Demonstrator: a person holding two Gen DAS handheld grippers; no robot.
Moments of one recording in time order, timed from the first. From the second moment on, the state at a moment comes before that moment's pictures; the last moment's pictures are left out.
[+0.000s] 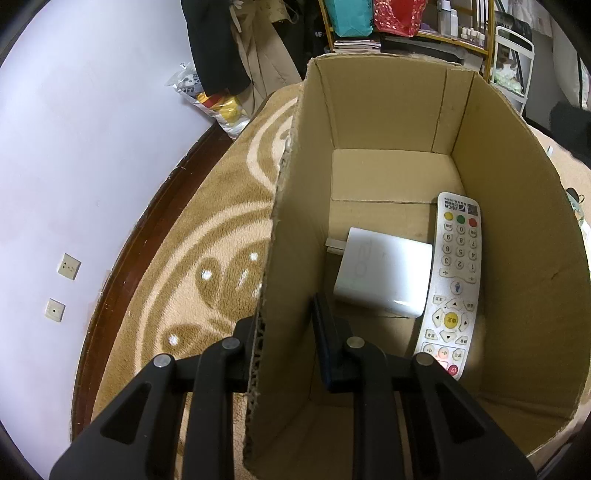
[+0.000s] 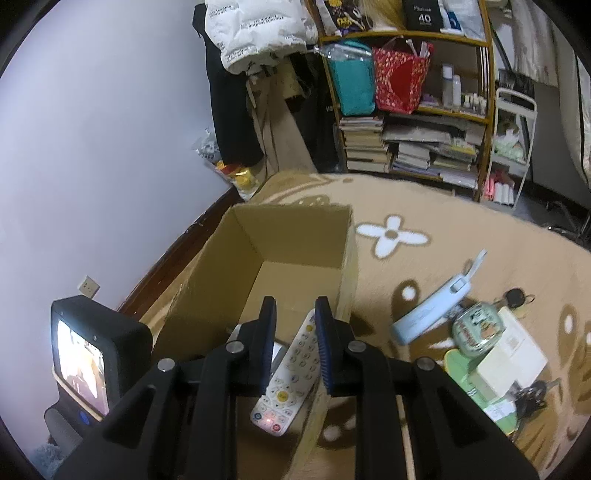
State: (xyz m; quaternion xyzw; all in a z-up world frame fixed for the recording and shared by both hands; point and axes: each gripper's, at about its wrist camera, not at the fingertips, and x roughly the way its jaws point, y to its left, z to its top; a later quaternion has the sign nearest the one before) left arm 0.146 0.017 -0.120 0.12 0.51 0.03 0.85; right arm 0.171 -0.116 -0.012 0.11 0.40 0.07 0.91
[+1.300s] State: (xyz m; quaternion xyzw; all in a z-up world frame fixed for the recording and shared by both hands) left arm 0.149 0.017 -0.125 0.13 0.51 0.04 0.85; right arm 0.194 -0.269 -0.106 0.17 0.49 -0.11 0.85
